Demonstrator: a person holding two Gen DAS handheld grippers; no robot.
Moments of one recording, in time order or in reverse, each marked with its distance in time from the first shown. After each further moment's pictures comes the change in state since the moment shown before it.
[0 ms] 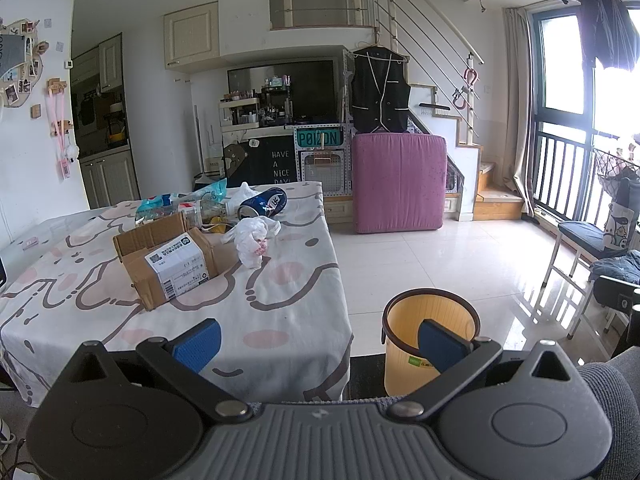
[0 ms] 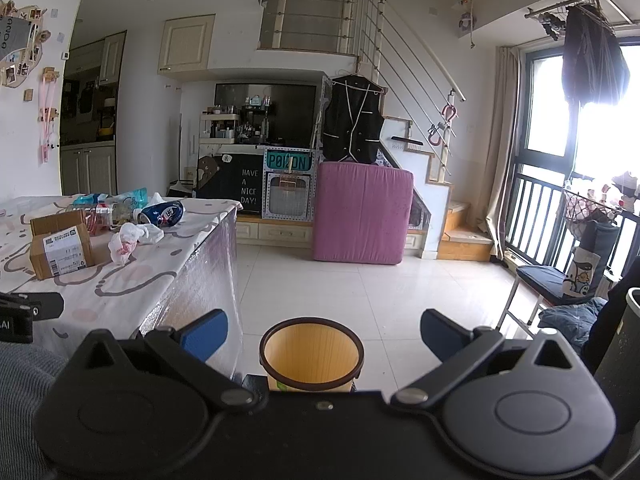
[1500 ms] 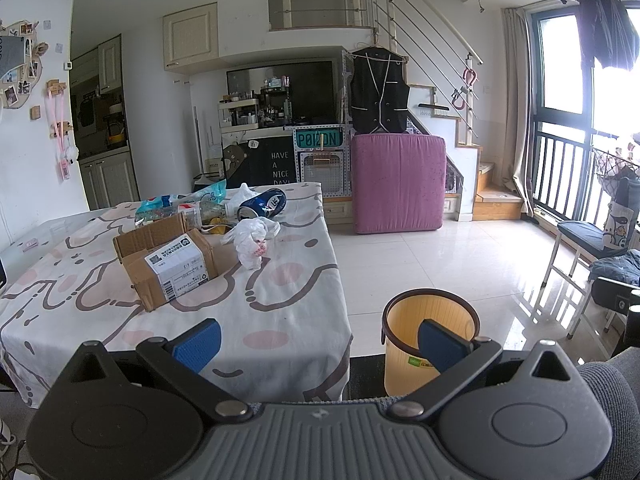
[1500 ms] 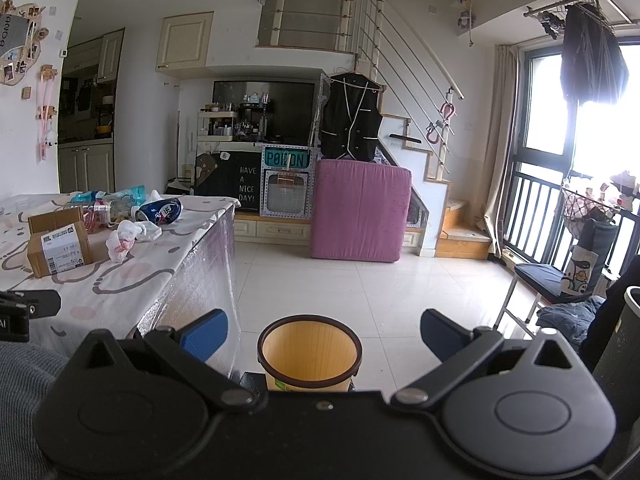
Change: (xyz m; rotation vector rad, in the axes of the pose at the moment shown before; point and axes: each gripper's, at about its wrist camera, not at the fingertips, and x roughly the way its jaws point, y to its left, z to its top) left arm 0.000 0.000 0.000 0.001 -0.002 0.001; right arm 0.003 0.002 0.002 0.000 0.004 -0.003
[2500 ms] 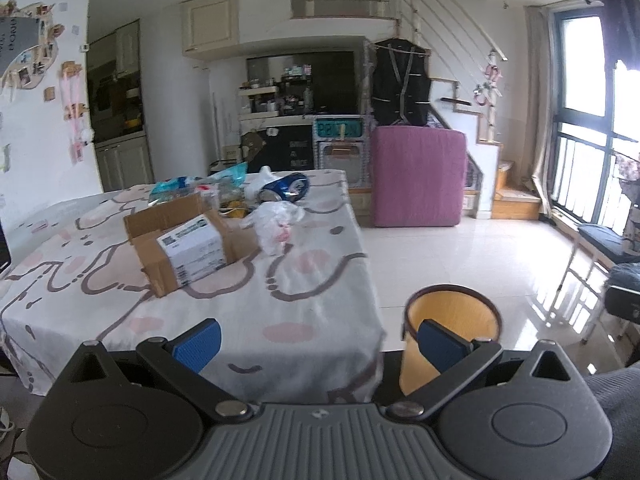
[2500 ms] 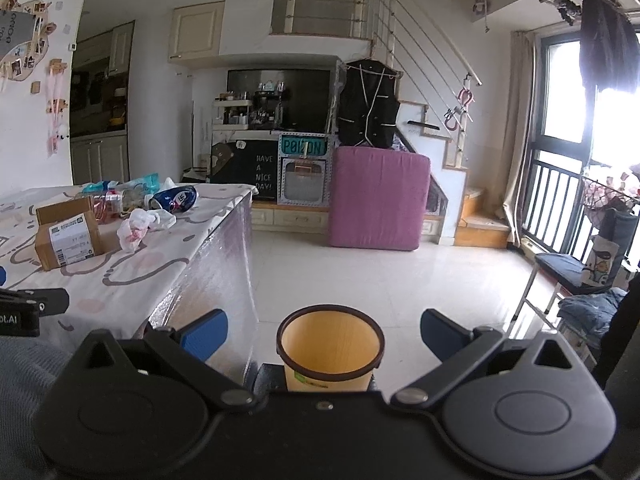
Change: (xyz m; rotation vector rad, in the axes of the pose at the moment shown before) left arm 0.032 0.023 -0.004 -0.045 0.027 0.059; right arm 0.034 0.008 -0.014 0.005 0.039 0.059
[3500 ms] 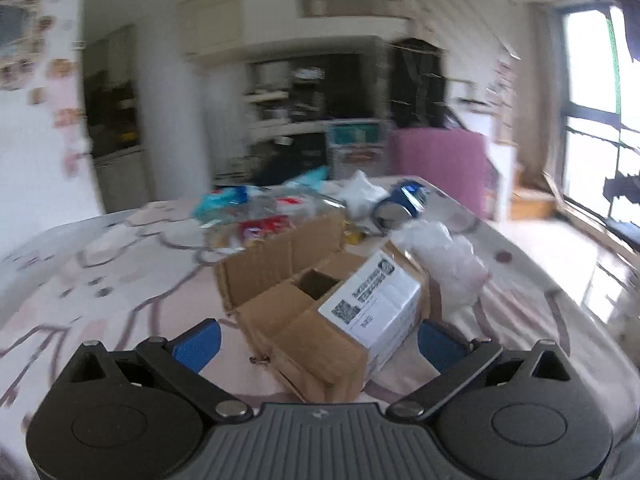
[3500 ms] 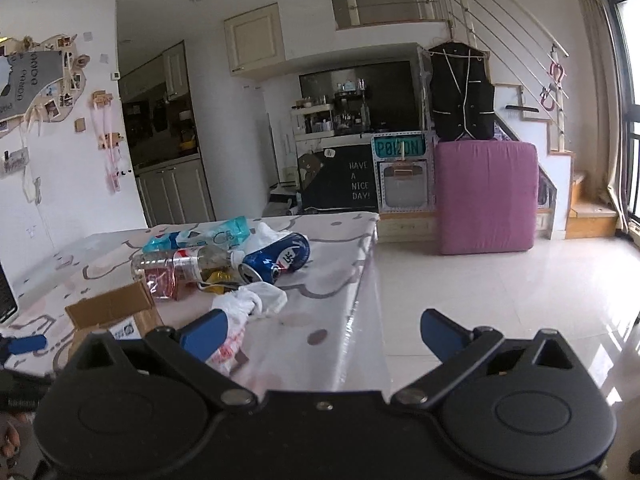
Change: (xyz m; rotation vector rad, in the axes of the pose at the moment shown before) left arm 0.166 0.204 0.044 0.090 -0.023 -0.064; right arm 0.197 0.135 0.113 0.090 0.004 0.297
